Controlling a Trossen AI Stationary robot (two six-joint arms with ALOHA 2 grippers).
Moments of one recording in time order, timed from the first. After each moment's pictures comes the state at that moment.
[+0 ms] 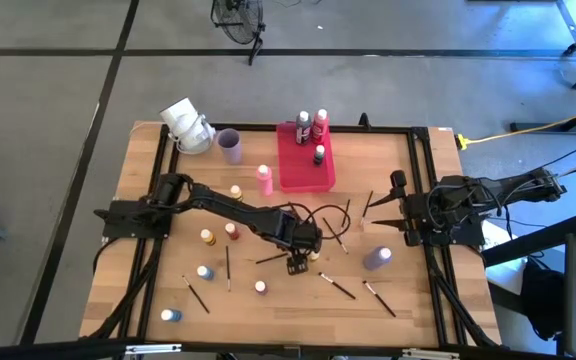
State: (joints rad) left arm -0.18 2.12 1.65 -0.75 -0.10 -0.44; right arm 0.26 0.44 0.46 -0.19 0.08 -0.18
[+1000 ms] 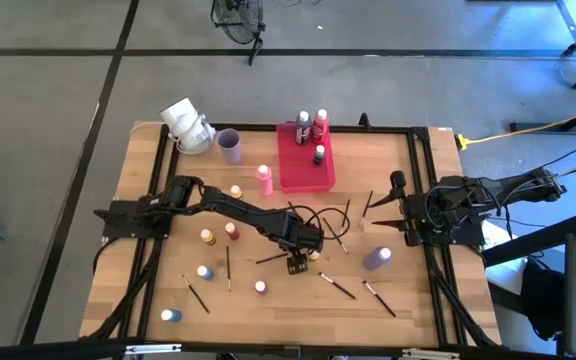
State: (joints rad) left arm -0.16 2.21 1.65 -0.74 -0.07 -0.42; right arm 0.26 0.44 0.46 -0.21 0.07 -0.17
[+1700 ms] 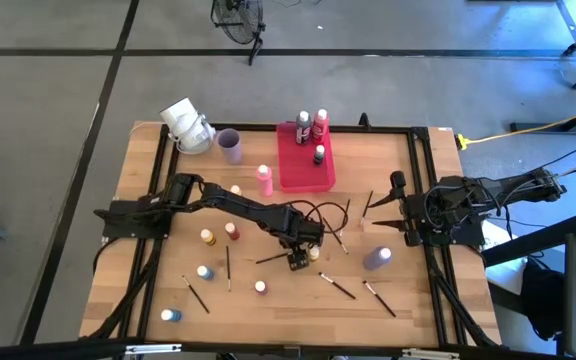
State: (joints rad) left arm -0.13 2.21 1.66 -0.78 -0.01 -0.49; right arm 0.26 0.44 0.46 -0.21 0.08 -0.17
